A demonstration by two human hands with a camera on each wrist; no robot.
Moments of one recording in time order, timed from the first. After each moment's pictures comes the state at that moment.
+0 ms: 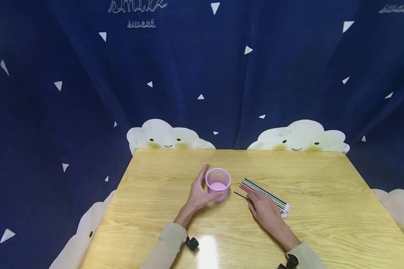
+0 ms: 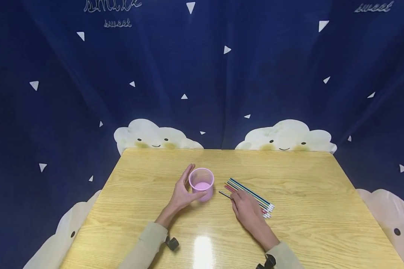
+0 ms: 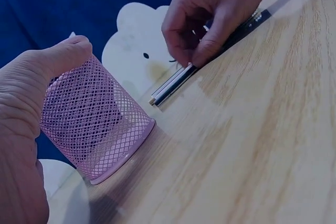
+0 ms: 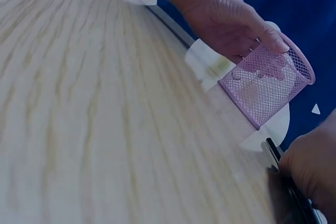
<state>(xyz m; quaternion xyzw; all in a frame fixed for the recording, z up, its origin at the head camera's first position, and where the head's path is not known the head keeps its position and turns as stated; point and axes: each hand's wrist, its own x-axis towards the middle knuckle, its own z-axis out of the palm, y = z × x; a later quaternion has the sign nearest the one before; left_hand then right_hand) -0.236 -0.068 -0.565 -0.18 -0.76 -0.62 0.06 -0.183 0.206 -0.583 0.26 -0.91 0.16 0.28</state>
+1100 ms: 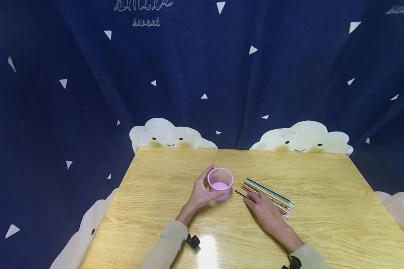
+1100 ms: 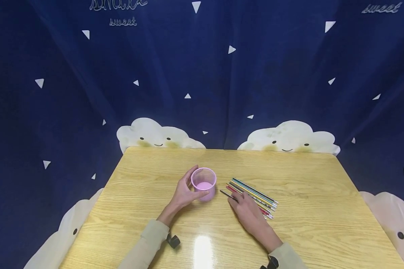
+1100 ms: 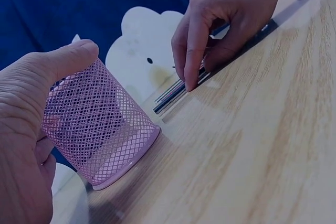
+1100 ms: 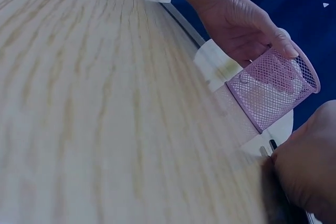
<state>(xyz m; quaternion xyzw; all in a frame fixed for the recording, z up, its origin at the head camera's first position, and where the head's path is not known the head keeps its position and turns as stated) -0.236 -0.067 -0.558 -0.19 -0.72 -0.67 0.03 -0.181 0.208 -0.585 0.35 -0.89 0.08 0.28</state>
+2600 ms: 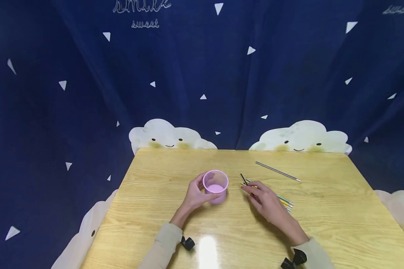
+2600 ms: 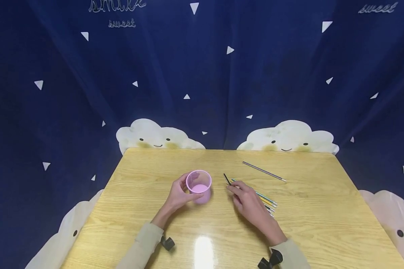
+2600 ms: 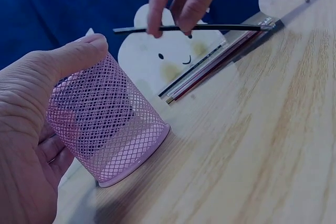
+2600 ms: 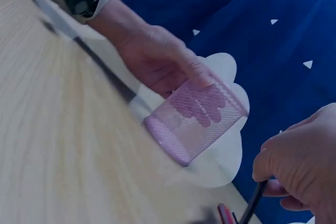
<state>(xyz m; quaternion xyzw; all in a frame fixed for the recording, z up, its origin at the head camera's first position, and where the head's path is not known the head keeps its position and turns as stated) -0.231 -0.088 -0.562 -0.18 -0.72 -0.67 0.02 -0.185 0.204 -0.528 0.32 -0.88 0.28 0.23</state>
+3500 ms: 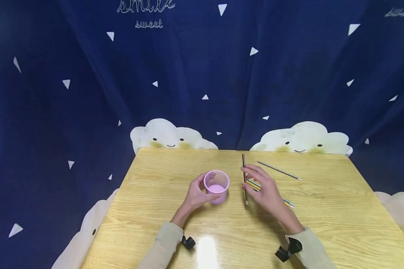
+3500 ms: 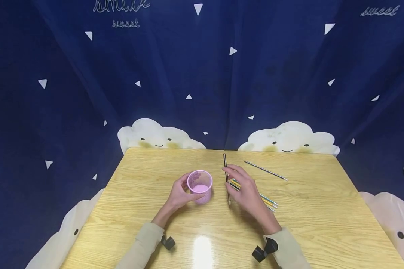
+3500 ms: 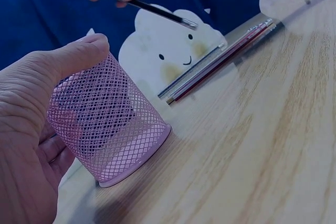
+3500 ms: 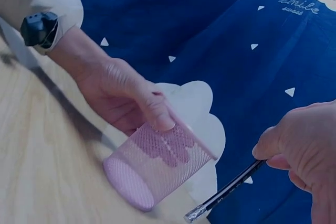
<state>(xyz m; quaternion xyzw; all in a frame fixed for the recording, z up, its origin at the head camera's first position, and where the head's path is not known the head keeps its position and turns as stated) -0.232 -0.089 -0.561 -0.20 -0.72 -0.66 0.01 -0.202 0.184 -0.485 0.30 -0.82 0.41 0.26</state>
